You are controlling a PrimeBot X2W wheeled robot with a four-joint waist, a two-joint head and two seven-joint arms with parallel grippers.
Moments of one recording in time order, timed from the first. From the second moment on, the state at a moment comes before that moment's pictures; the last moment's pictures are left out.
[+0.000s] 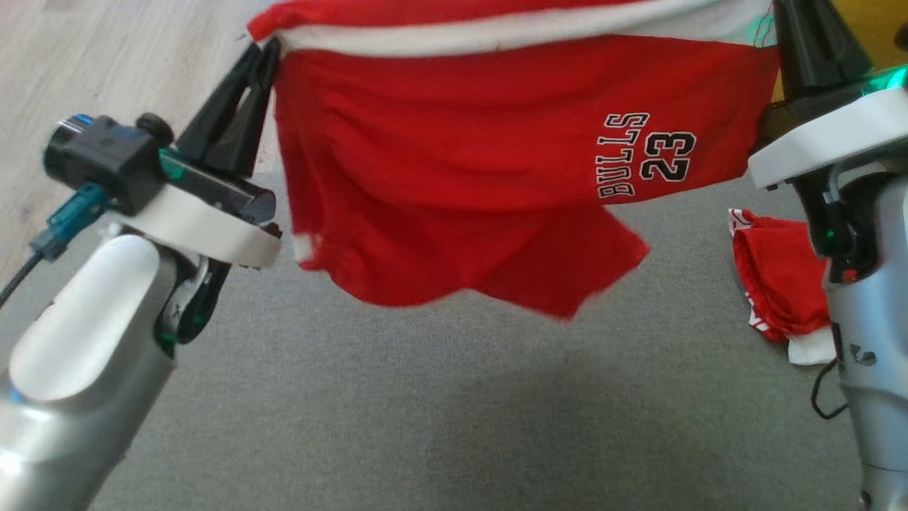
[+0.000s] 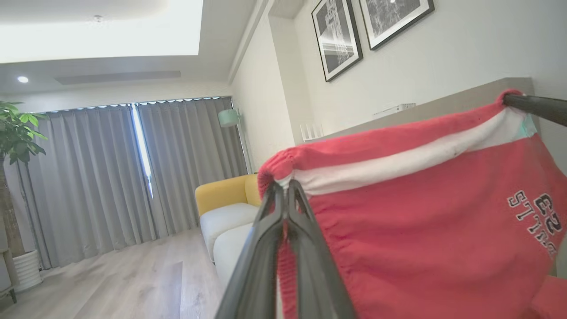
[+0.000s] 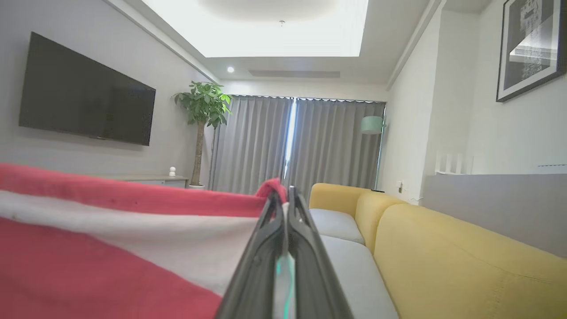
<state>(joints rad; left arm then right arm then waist) -0.70 0.50 -0.65 0.15 -0.63 0.00 -0.12 -0.61 -0.24 0.14 0.12 0.27 0.13 0.10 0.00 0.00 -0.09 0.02</state>
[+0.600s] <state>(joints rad) -0.75 0.53 -0.65 0.14 -0.68 -0.03 -0.05 -0.67 -0.27 0.11 0.17 0.21 0.13 0.22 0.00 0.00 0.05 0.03</state>
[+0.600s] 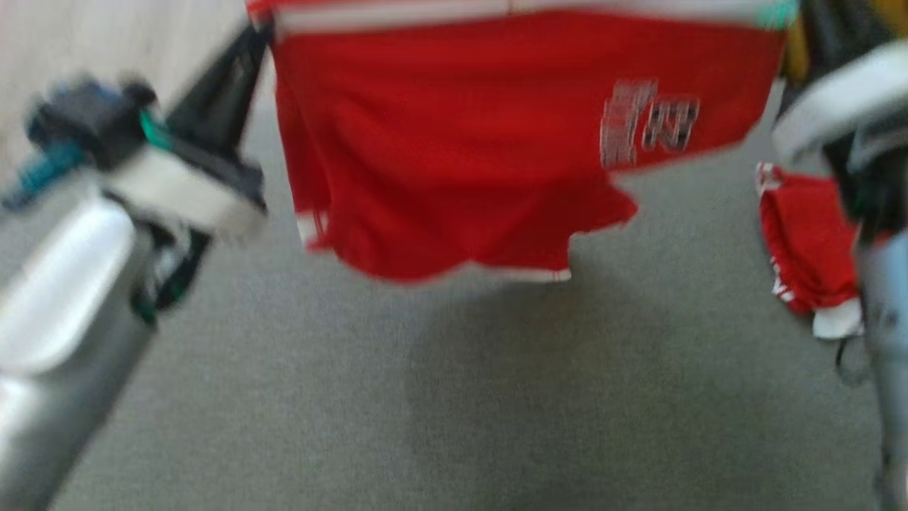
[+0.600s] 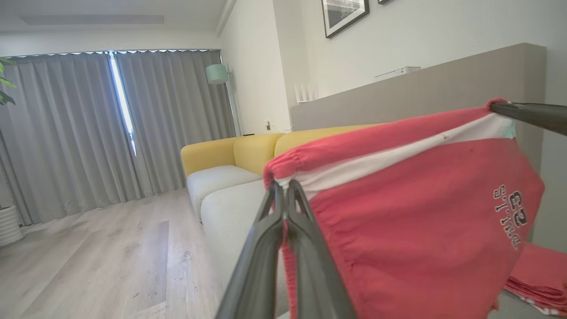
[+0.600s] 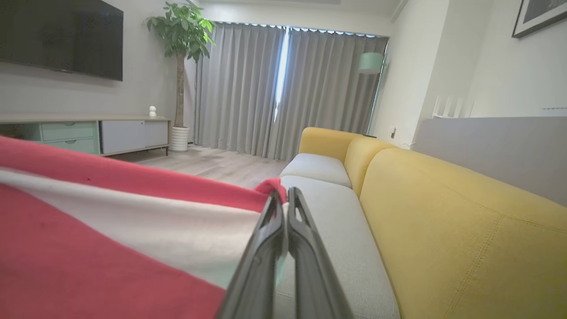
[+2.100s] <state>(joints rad) -0.76 0.46 -1.23 0.50 -0.78 -0.13 -0.25 -0.81 -0.50 0.82 0.86 0.64 0.13 0.32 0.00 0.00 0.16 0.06</state>
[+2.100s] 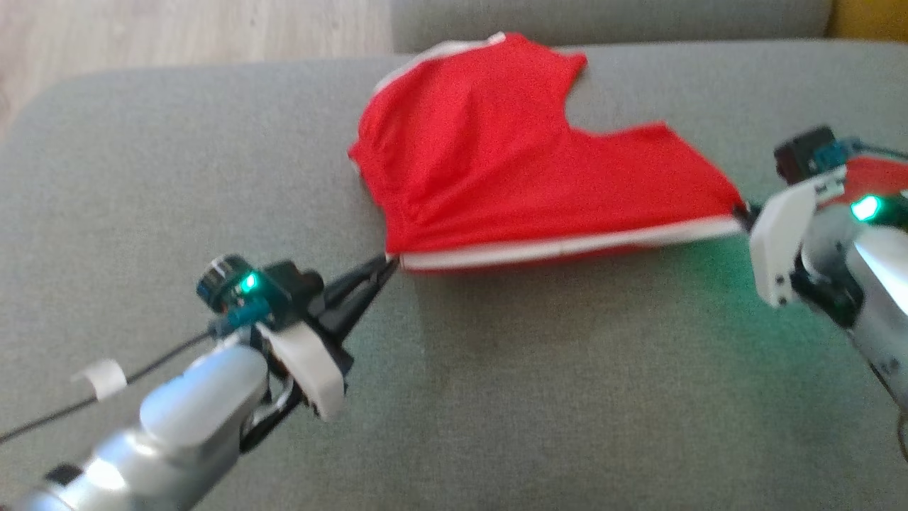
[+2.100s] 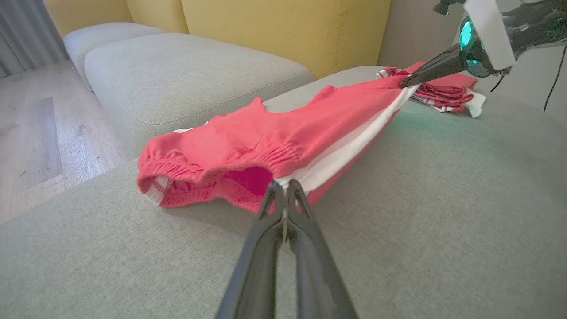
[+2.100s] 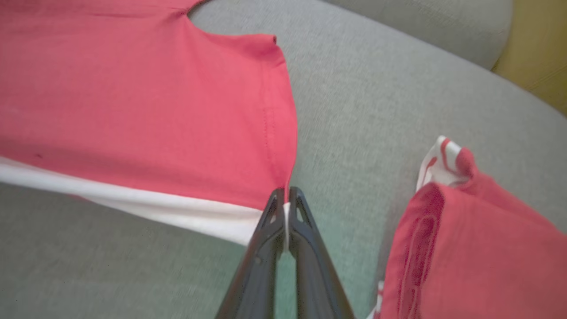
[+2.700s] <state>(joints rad) -0.45 0.51 -1.27 0.26 -0.77 -0.06 -0.24 -0.51 -0.86 1.00 0.37 0.94 0.13 0.56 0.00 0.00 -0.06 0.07</state>
